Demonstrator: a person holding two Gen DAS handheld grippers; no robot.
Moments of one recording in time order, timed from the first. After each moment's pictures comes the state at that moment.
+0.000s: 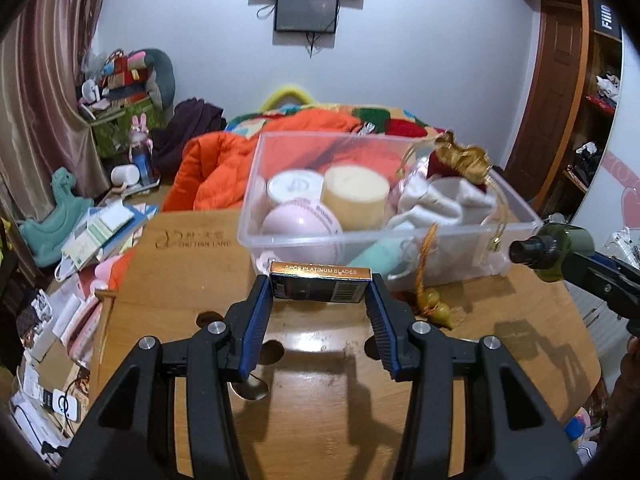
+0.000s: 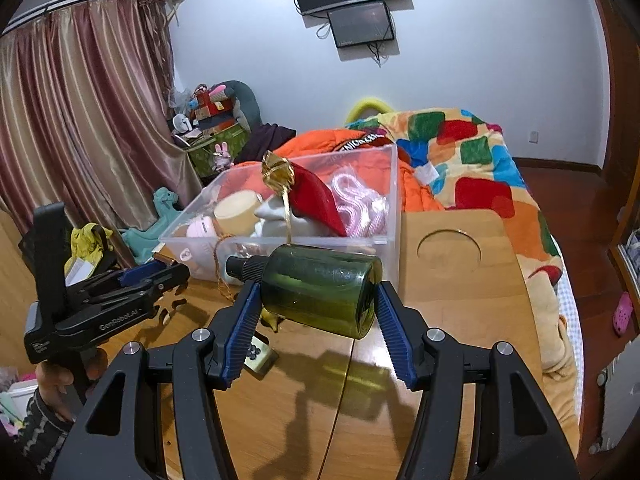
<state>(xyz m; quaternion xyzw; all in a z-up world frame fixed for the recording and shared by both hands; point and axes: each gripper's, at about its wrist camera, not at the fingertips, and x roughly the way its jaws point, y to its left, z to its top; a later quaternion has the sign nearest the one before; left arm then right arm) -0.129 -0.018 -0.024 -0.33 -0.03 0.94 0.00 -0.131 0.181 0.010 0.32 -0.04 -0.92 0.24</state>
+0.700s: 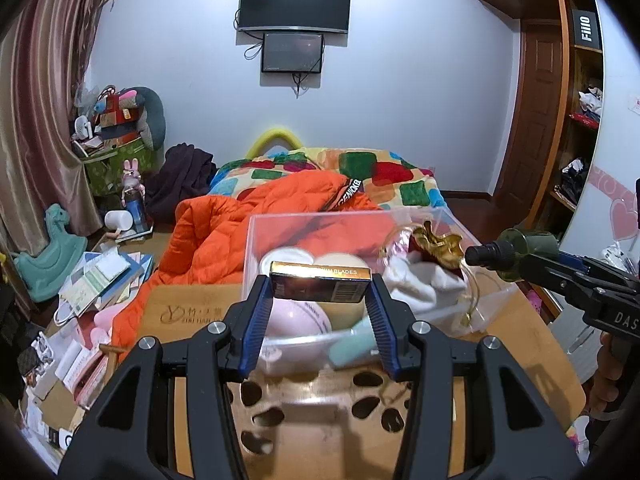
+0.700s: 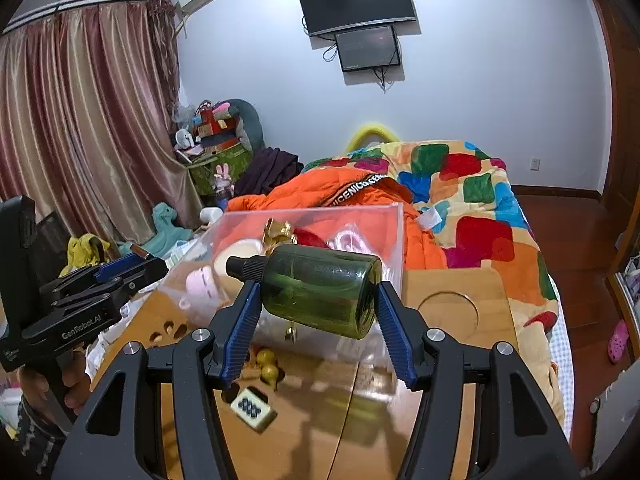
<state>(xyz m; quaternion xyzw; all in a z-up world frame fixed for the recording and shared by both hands) -0.148 -0.018 0.023 -0.27 -0.02 0.96 0.02 -0.164 0.173 0.041 0.28 -0.04 -0.93 0.24</state>
